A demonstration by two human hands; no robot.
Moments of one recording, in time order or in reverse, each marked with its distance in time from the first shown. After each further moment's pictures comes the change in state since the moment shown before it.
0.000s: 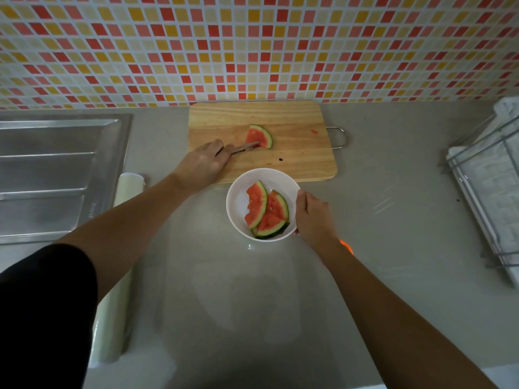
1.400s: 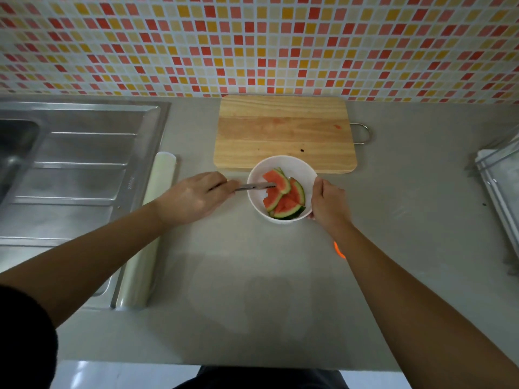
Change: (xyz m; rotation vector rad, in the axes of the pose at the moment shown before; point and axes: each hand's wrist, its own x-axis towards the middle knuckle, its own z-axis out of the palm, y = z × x) left_hand -0.074 0.054 -0.105 -0.146 0.023 0.127; right_hand 0.005 0.008 0.000 0.086 -0.020 0.034
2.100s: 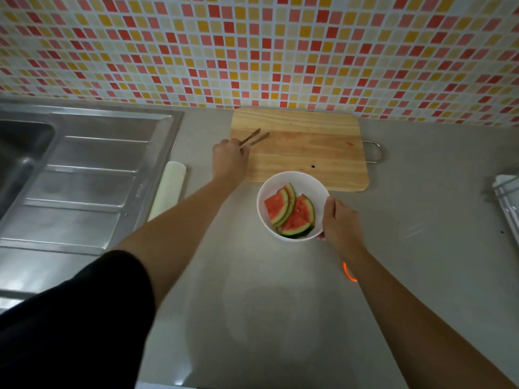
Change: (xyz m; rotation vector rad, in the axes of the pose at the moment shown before) left_hand 0.082 -0.051 0.068 -0.175 -0.128 -1.256; right_hand -0.002 0.001 -0.002 0.005 -0.014 0.002
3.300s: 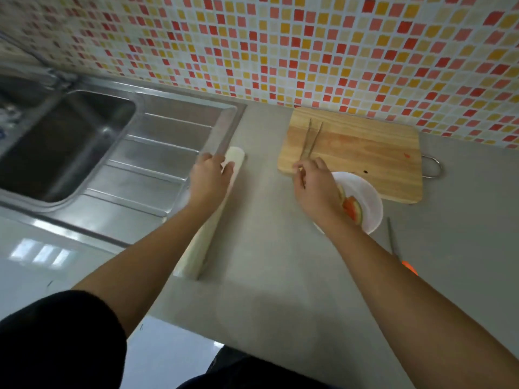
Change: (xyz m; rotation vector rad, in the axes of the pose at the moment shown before) left_hand -0.085 -0.116 -0.074 -0.021 0.217 -0.146; right_hand -0.026 -0.109 0.079 -0.243 -0.034 -0.678
